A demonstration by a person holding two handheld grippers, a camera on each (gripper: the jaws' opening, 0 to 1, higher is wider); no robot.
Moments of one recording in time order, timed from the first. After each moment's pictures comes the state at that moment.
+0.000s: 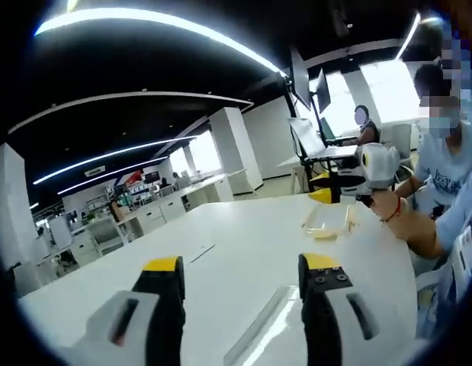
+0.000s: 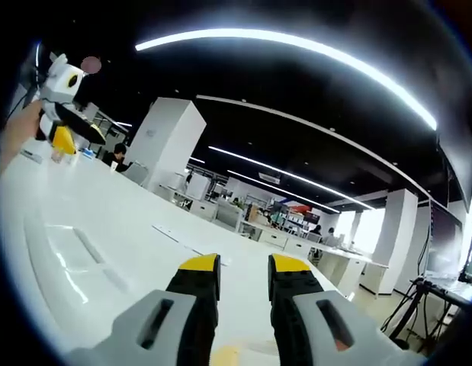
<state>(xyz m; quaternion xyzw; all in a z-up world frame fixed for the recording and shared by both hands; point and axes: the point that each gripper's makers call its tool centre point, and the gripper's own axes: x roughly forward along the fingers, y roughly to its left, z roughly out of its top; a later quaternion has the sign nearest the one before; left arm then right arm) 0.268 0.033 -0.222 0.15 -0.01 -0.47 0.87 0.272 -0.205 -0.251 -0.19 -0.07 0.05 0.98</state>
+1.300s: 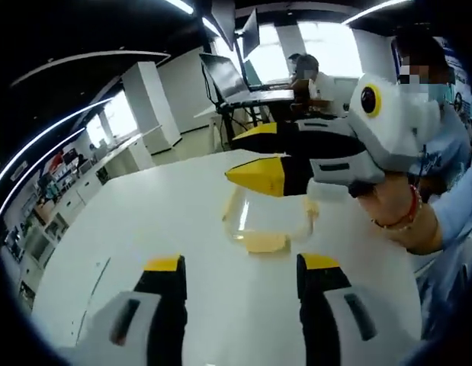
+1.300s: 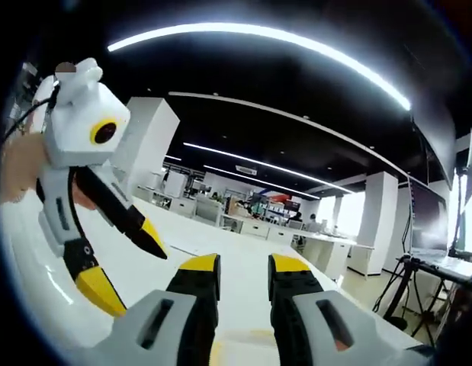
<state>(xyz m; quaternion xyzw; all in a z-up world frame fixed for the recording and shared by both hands) 0.270 -0.192 -0.315 0.27 0.14 -0.62 0.72 0.273 -0.245 -0.259 -0.15 -0.06 -0.02 0.99</state>
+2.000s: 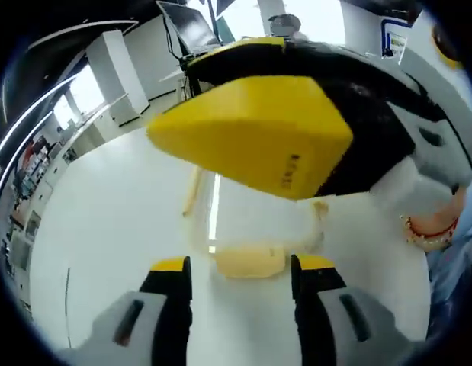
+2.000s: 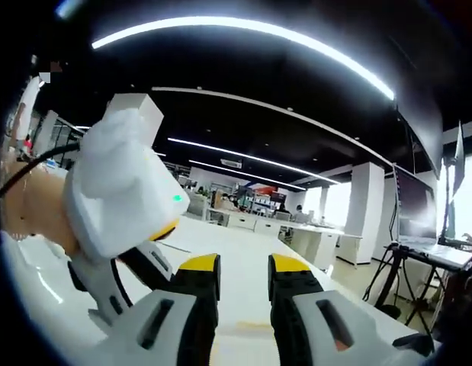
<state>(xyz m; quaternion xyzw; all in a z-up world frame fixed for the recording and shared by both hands) 0.265 -0.247 -0.385 0.34 0.24 -0.64 0.65 0.272 -0.265 -0.264 -0.12 -0.05 -0.06 0.99</state>
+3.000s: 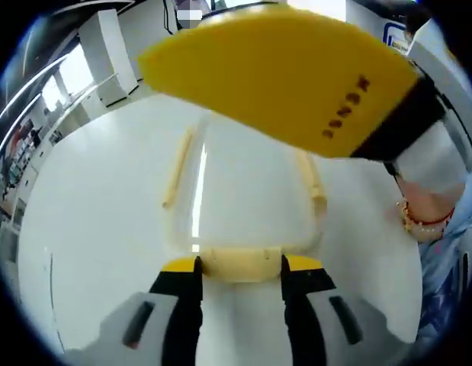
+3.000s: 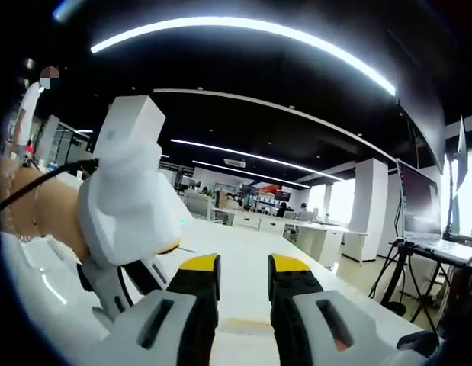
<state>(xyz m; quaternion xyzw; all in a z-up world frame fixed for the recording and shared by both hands) 0.262 -0.221 -0.401 0.35 0.30 -0.64 0.62 0.278 -0.260 -0.263 -0.12 -0.04 -0.05 0.99</state>
